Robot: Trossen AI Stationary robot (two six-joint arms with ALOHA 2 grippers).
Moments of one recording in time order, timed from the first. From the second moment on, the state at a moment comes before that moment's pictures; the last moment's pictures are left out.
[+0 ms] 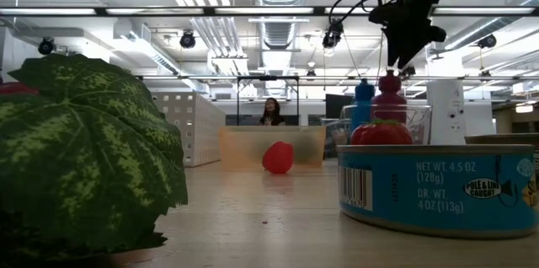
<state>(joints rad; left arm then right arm) 0.05 1.05 1.10 -0.58 -0.11 -0.26 -0.69 1.27 1.26 -1.11 0.13 0.33</state>
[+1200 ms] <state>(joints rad) 0.05 1.05 1.09 -0.60 -0.11 -0.29 -0.36 1.13 1.45 -1.11 0.16 0.34</state>
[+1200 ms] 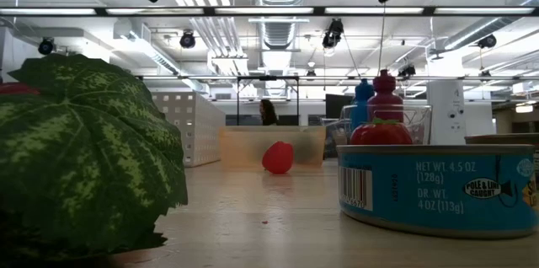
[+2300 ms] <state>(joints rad) -0.22 1.17 1.09 -0.48 -0.08 -0.27 0.06 1.14 1.44 -1.01 0.19 0.34</state>
